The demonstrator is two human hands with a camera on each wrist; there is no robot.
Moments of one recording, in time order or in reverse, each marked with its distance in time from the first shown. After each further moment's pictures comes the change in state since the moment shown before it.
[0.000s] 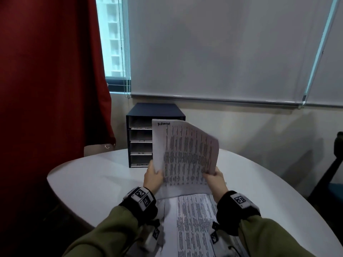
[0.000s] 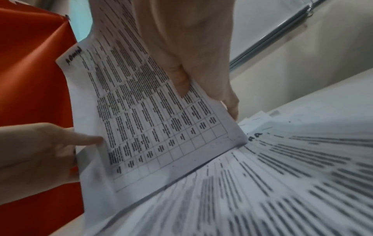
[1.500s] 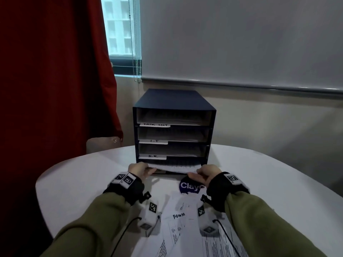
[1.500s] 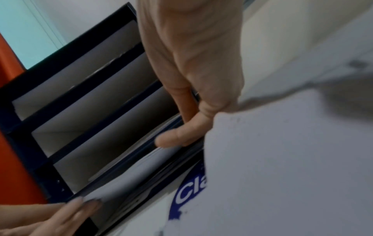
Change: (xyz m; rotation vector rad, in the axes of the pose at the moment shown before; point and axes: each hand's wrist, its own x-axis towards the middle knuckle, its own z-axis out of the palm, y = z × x) left_hand 0.183 -0.062 -0.055 -0.647 0.210 -0.546; right_hand 0.184 0.042 0.117 0.164 -0.202 0.484
